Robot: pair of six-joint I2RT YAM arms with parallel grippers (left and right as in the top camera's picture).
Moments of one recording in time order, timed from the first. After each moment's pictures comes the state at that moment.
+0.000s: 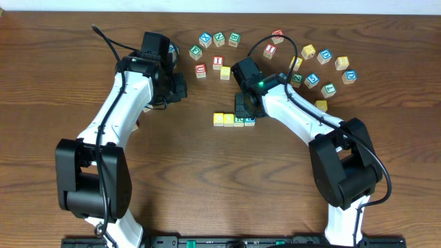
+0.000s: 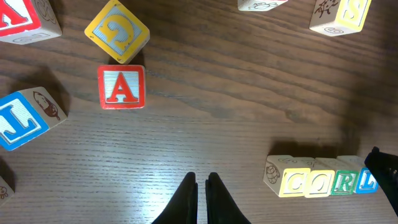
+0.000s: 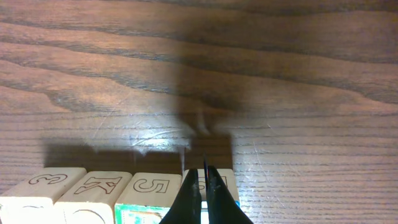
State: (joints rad) left arm -0.17 1.85 1.44 -0.84 0.17 -0.33; right arm 0.52 2.04 1.46 -0.71 0.07 0.52
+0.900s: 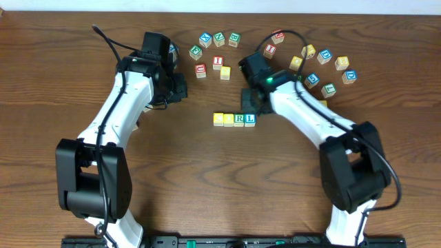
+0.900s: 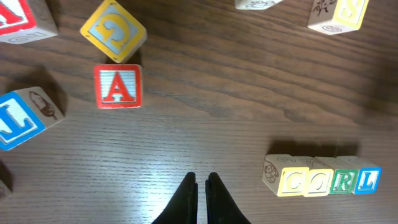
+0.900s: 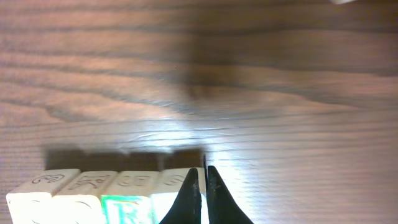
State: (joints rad) left arm -0.18 1.85 1.44 -0.84 0.17 -0.33; right arm 0.47 1.99 1.47 -0.76 0.07 0.52
